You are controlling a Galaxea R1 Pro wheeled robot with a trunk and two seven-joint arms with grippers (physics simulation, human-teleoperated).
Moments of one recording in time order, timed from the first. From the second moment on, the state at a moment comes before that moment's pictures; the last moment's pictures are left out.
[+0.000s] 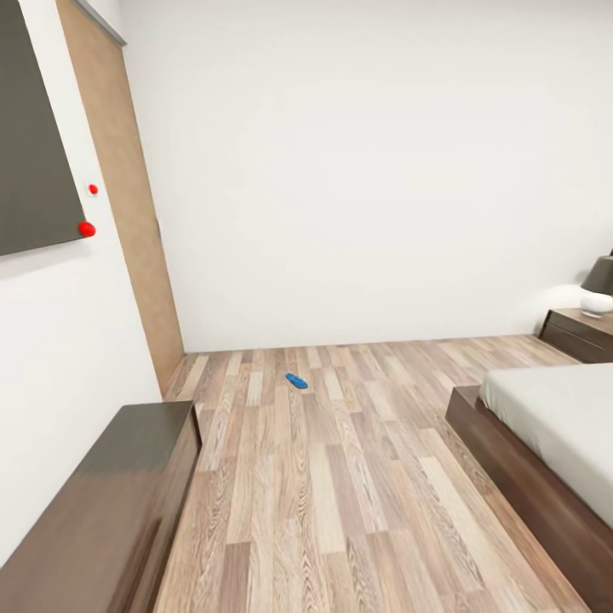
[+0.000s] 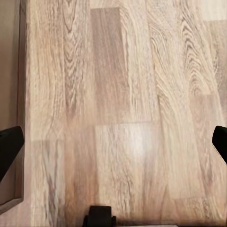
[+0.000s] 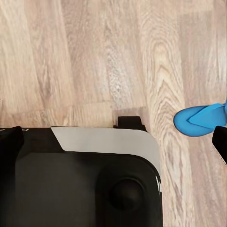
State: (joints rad) left arm -0.01 0.00 0.00 -0.47 0.03 -0.20 0.00; right arm 0.00 0.00 0.00 -0.30 -0.02 -0.06 0.02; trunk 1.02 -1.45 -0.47
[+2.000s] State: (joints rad) left arm -0.01 0.00 0.00 -0.47 0.03 -0.20 0.00; right arm 0.00 0.00 0.00 -0.30 -0.02 -0.06 0.02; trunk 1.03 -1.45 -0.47
